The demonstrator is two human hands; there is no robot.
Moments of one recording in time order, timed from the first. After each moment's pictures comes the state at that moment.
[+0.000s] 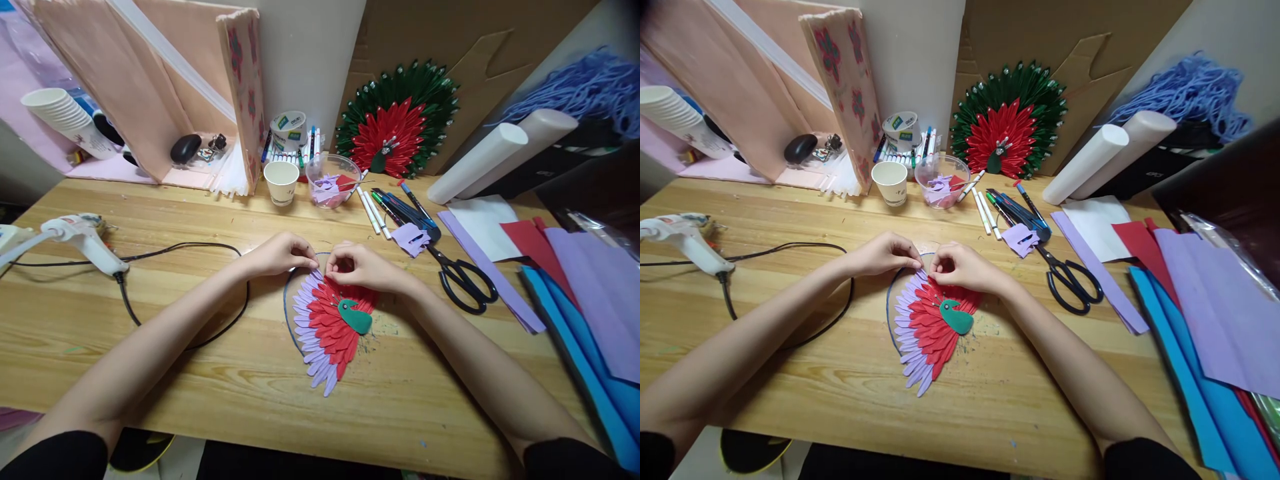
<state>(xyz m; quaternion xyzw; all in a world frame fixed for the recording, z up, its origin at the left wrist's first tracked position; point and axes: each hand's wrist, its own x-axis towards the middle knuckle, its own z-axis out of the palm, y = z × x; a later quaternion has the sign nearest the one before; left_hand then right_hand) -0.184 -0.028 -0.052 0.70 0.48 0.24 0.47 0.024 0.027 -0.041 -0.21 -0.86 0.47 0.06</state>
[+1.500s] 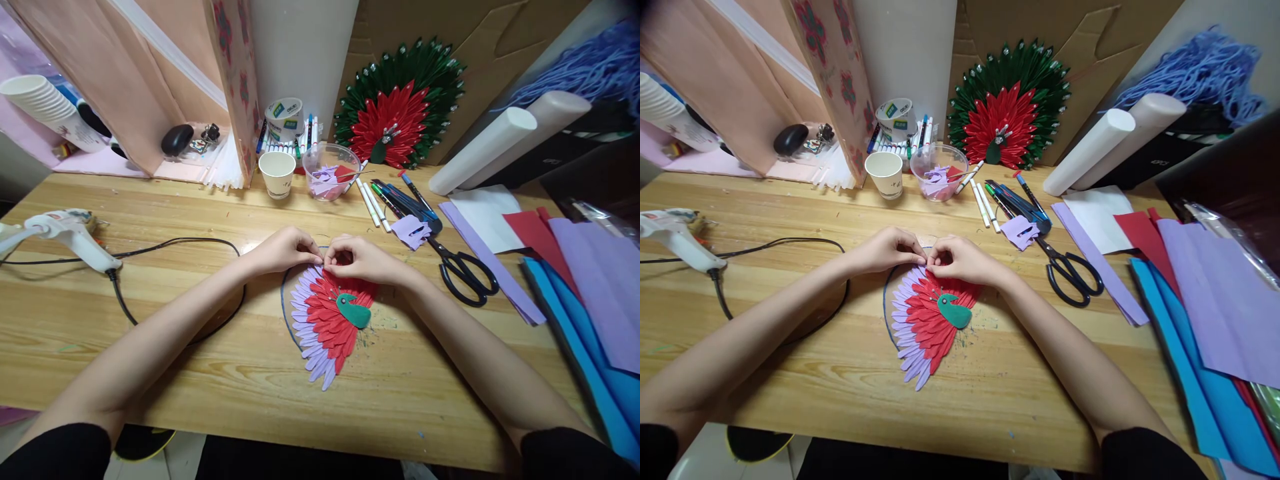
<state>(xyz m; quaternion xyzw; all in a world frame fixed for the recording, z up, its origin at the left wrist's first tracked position) -0.170 -0.026 -0.049 0.72 0.49 0.25 0.43 0.023 0.029 -0.039 -0.23 -0.85 0.48 0.06</state>
